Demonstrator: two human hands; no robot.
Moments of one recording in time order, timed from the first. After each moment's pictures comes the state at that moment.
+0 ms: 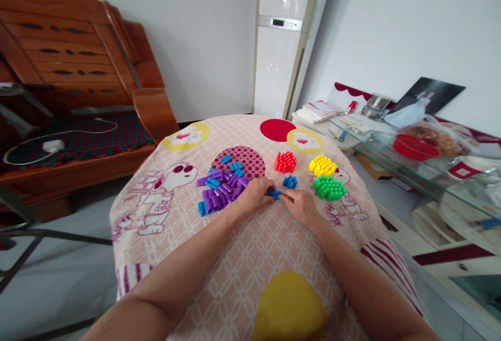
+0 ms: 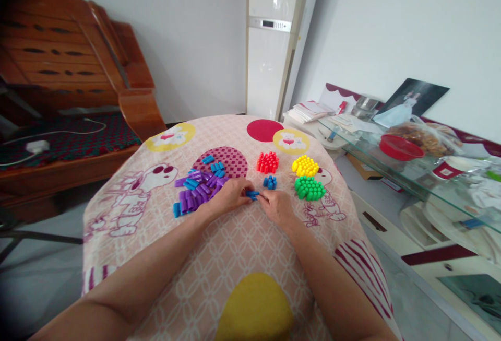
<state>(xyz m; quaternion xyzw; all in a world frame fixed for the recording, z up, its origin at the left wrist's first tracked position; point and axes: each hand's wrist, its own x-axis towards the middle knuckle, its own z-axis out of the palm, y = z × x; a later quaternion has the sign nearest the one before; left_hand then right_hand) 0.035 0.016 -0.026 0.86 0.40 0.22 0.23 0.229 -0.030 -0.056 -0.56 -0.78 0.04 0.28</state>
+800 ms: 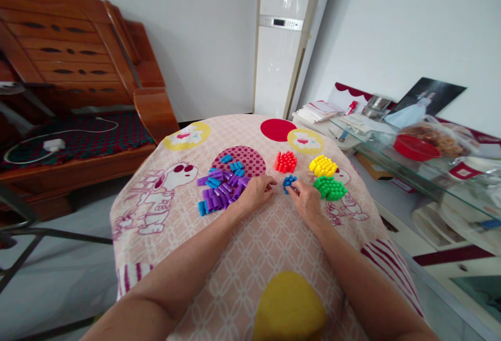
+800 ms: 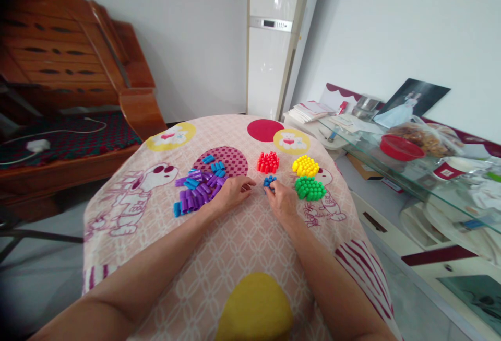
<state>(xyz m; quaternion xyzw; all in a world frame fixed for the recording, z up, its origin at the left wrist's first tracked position) 0.041 0.021 -0.039 0.84 0.41 0.29 0.22 0.235 -0.020 -0.060 -0.63 -0.70 -0.05 0.32</state>
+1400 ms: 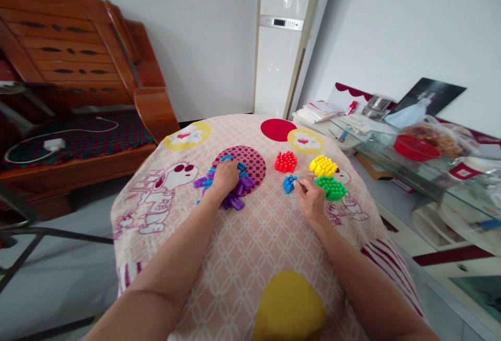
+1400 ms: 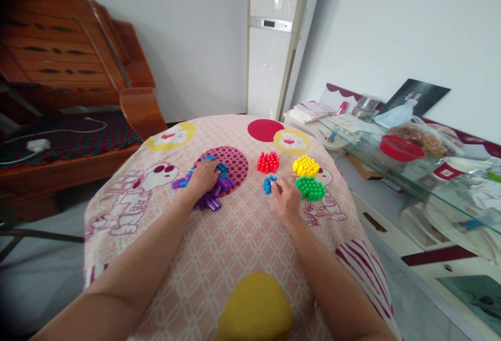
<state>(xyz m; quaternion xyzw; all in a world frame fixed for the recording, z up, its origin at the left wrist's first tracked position) -0.034 0.074 -0.037 0.78 0.60 0.17 0.02 0.238 -0.022 -0.052 -0.63 -0.64 -0.04 0.44</state>
